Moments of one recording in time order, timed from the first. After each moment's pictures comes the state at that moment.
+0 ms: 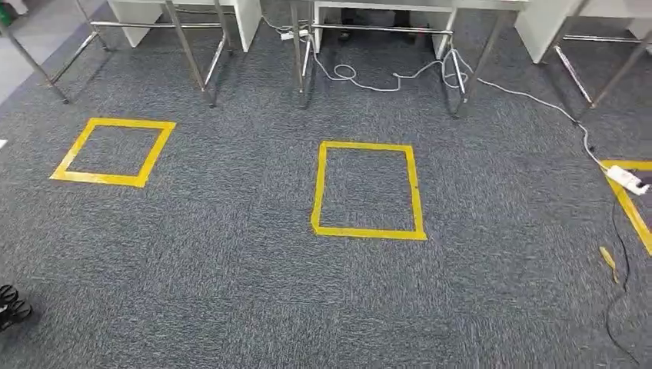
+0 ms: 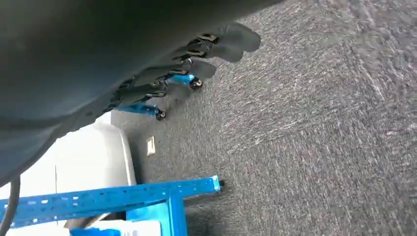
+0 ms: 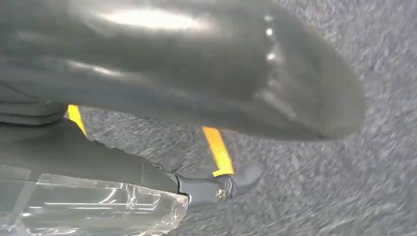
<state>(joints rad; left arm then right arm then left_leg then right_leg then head) -0.08 -0.17 0.93 -0.20 -1.38 0.14 0.16 -0.09 0.15 -1.30 -0.26 0.69 -0.17 -0.46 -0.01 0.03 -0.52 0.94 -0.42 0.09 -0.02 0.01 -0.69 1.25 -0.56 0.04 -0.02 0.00</state>
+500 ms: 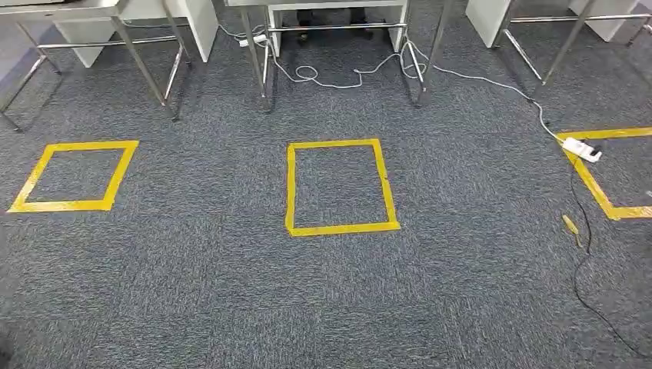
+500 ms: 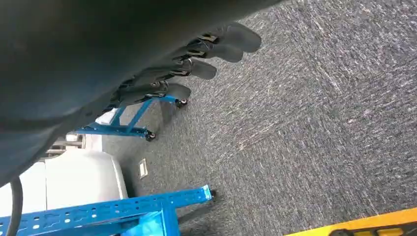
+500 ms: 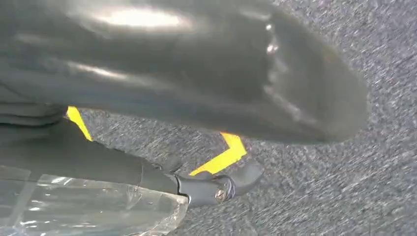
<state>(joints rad) -0.07 -0.17 0.93 -0.20 -1.39 0.13 0.14 -0.08 0.15 -1.31 -0.26 0.69 -0.17 -0.44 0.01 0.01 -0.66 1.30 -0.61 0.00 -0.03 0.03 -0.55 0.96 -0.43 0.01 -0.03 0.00</state>
